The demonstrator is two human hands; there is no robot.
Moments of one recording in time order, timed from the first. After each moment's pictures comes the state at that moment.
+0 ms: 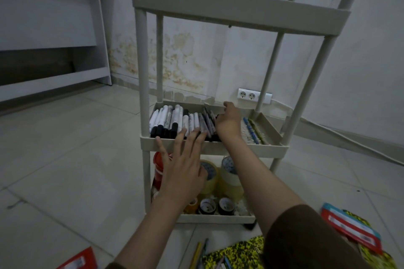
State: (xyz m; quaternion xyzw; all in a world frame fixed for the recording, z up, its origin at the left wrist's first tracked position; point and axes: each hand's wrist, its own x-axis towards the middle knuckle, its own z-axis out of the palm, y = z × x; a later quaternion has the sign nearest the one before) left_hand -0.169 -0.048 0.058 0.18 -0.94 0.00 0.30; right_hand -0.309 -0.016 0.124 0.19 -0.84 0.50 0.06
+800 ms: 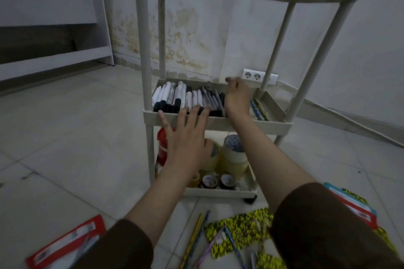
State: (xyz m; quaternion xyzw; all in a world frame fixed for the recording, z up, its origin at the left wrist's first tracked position) left_hand -0.177 -0.043 0.063 0.21 -0.94 -0.01 0.27; right_hand -0.296 -0.003 0.129 0.20 -0.77 0.61 0.09
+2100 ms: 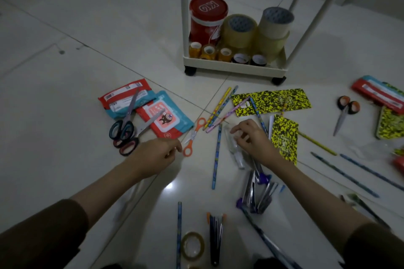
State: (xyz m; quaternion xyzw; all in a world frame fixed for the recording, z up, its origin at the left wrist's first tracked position) left_hand 0.095 0.005 -0.108 0.17 -0.95 -0.23 -0.08; right_hand -0.113 0.198 -0.132 0.45 -0.82 0.30 -0.20
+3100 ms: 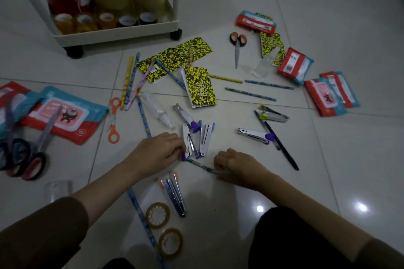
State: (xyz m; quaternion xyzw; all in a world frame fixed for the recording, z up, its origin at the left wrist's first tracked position) left_hand 0.046 0.117 -0.134 -0.17 -0.95 -0.25 -0.10; right_hand 0.018 0.366 -0.130 0.38 -0.89 0.01 -0.24
